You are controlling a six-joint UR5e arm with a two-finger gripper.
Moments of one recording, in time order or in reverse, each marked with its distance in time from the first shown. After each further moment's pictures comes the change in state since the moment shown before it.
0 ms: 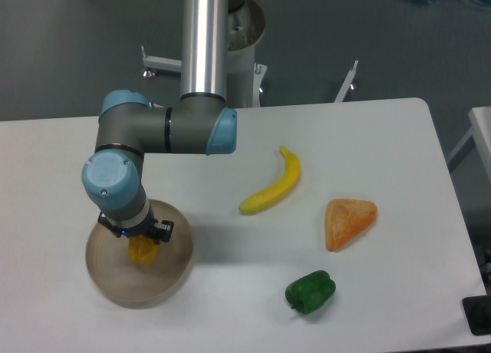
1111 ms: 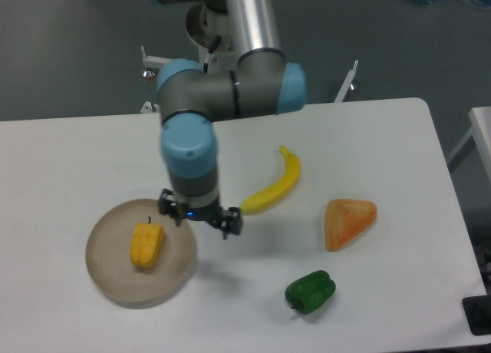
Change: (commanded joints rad) arm 0.276 0.120 0.001 -0.008 0.066 0.454
